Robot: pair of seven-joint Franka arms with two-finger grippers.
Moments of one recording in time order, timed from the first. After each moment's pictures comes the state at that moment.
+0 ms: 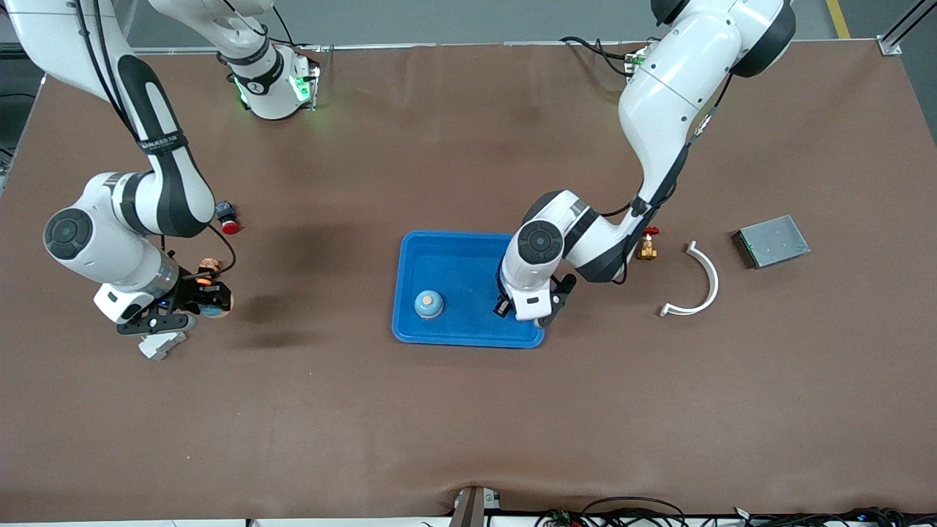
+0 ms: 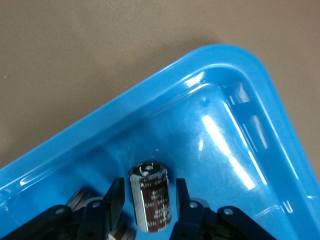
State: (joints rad) left arm -0.42 0.85 -0.29 -1.49 0.19 2.33 -1.71; right arm 0.02 0.37 -0.04 -2.01 0.06 2.43 -0.18
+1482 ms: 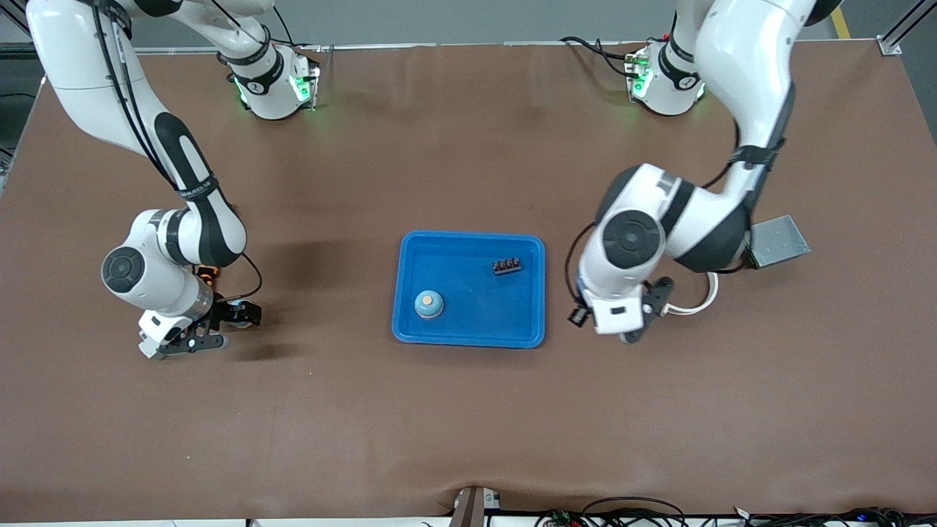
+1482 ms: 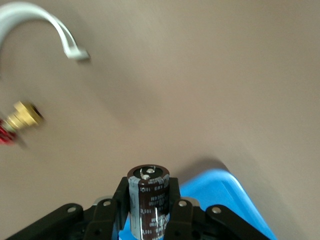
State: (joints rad) left arm -0.25 0.59 -0.24 -1.42 0.19 1.90 -1.43; right arm 0.03 0.57 -0.02 -1.88 0.06 2.46 -0.15
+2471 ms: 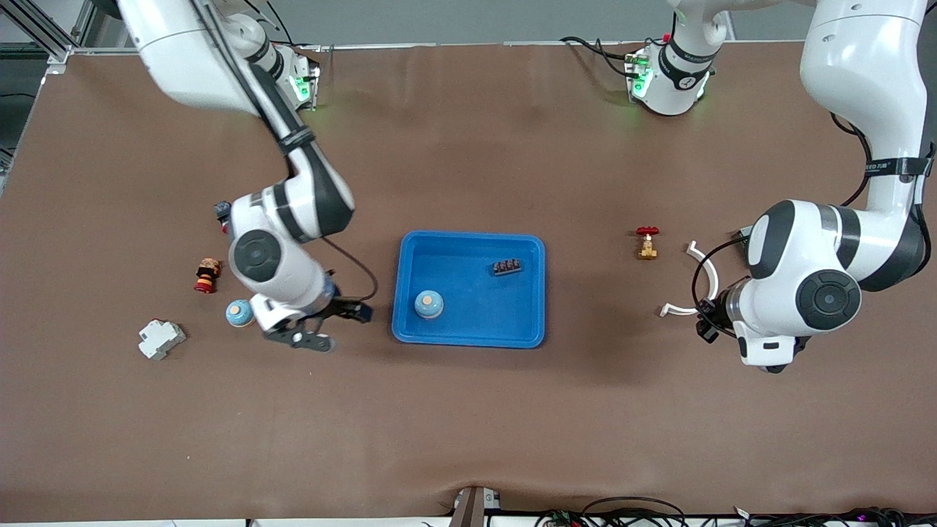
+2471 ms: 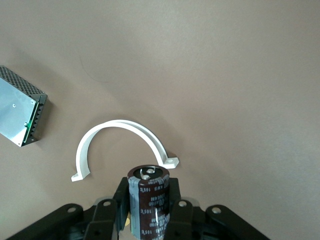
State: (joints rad) left arm 0.04 0.57 -0.24 -1.48 0.19 1.82 -1.06; right arm 0.45 0.57 0.00 -1.63 0.06 2.22 0.67
